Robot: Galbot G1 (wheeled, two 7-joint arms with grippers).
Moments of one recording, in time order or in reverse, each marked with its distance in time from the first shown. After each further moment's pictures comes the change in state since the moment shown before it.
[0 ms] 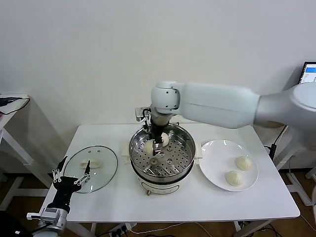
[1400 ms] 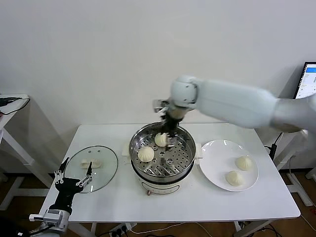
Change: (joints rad) left arm 0.014 -0.013 0.020 -0.010 0.020 0.000 -0.009; right arm 0.055 -0.330 0.047 0.123 -0.046 0.085 -0.112
